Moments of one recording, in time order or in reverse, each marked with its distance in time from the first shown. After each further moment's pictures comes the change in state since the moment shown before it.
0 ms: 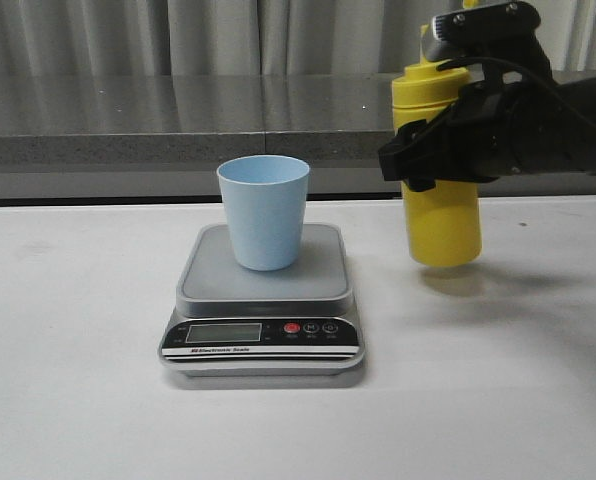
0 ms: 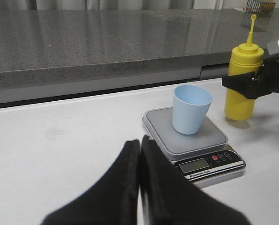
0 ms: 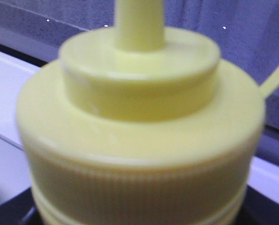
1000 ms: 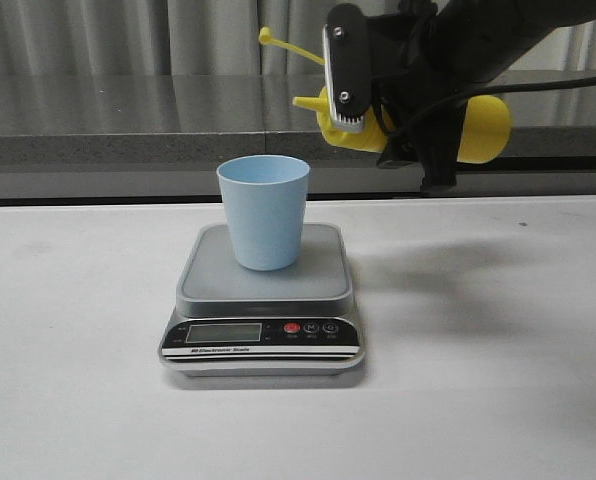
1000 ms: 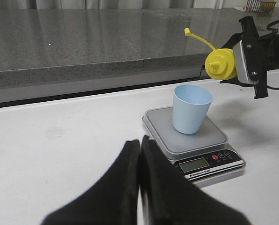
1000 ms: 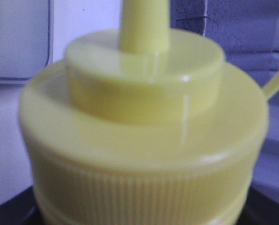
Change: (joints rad) left arm 0.000 0.000 0.000 0.000 0.002 0.000; right arm 0.152 -0.023 -0.350 -1.137 0.792 -0.041
